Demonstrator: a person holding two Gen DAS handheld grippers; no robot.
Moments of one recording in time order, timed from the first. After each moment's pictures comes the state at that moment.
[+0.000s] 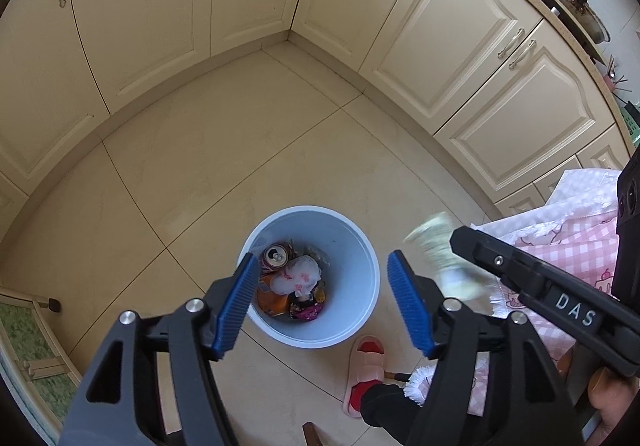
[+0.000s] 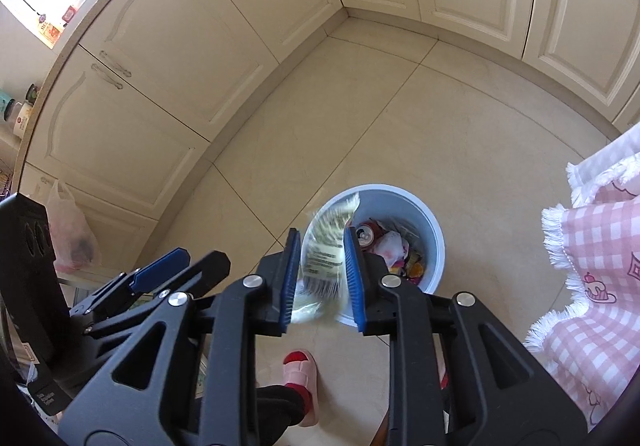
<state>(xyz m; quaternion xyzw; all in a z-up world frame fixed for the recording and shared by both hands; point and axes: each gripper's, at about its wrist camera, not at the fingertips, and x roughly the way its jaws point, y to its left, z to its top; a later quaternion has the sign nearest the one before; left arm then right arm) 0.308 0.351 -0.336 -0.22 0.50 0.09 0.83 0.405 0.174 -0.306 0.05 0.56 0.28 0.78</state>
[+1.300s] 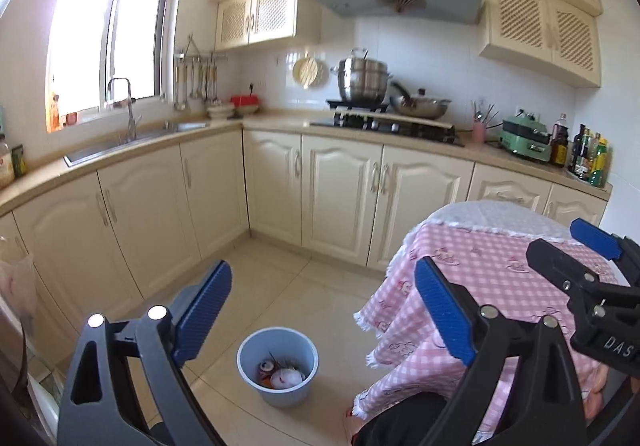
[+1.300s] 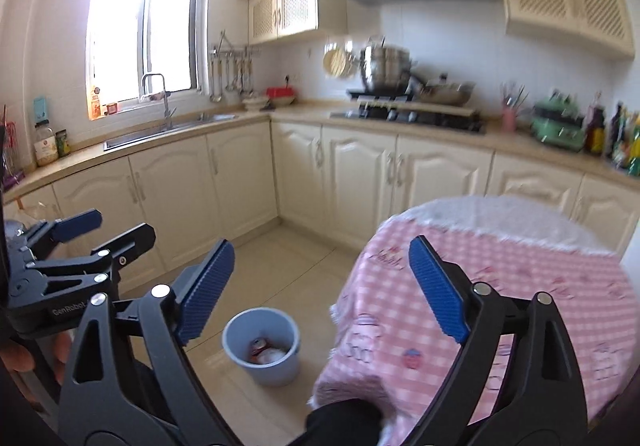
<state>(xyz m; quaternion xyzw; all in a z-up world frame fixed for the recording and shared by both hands) 0.028 0.092 -0.024 -0.03 0.20 0.07 0.98 0.074 -0.100 -0.024 -0.02 0.17 0.18 0.97</state>
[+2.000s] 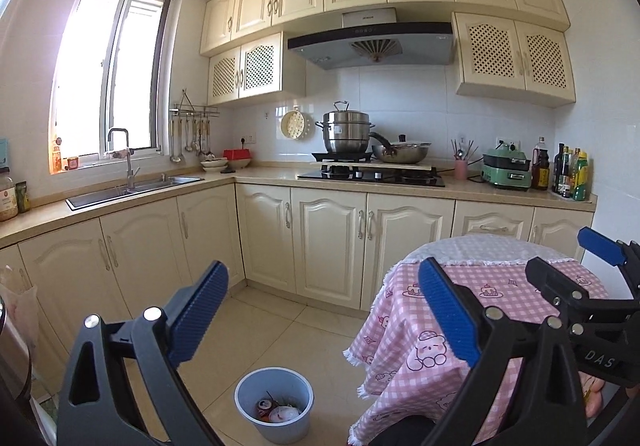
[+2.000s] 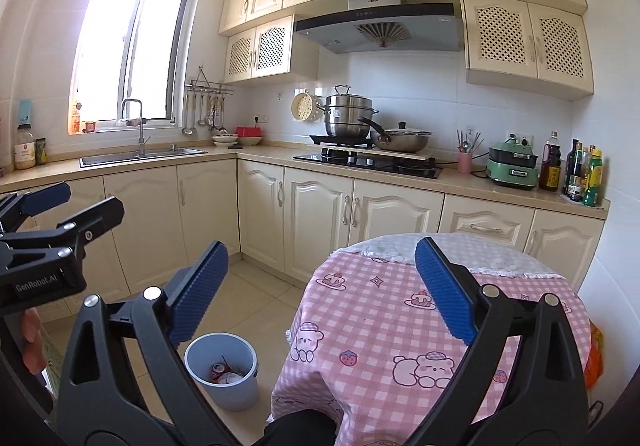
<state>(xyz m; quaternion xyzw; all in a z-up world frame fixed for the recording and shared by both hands) -0.021 0.051 0.000 0.00 0.11 0.06 0.99 0.019 -0.142 -0.021 -0.03 0.09 0.12 0.99</state>
